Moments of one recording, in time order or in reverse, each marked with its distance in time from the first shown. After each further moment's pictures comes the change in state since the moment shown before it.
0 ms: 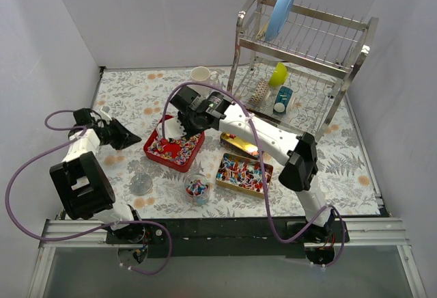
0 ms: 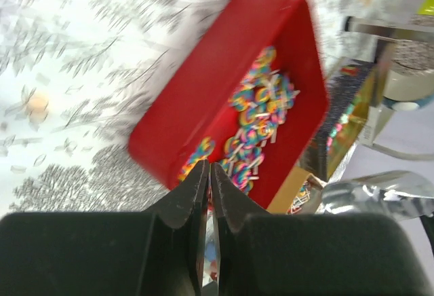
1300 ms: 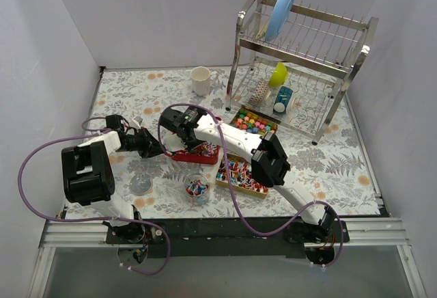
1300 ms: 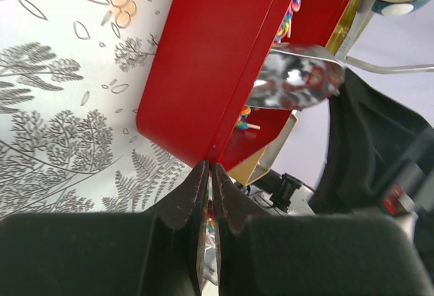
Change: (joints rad) left arm -0.222 0.117 -0.146 0.109 0.159 -0.116; right arm 0.024 0.314 0.142 -0.192 0.265 0.055
